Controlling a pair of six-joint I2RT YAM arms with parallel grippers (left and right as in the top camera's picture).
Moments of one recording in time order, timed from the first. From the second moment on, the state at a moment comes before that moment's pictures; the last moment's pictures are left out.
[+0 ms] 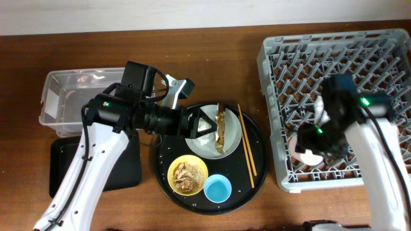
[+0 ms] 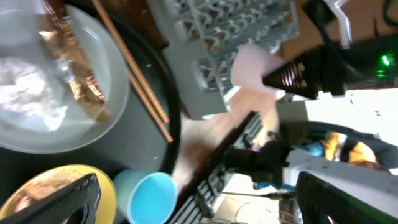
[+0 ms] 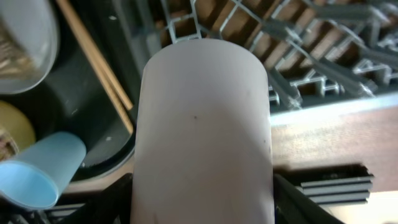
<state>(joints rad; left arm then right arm) -0.31 1.47 1.40 -1.07 0.82 -0.16 0.00 1.42 1.34 -1.51 -0.07 0.21</state>
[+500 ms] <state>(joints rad) -0.40 1.42 1.40 -1.29 0.52 -0.09 0.00 1.21 1.40 -1.38 -0.28 0.07</state>
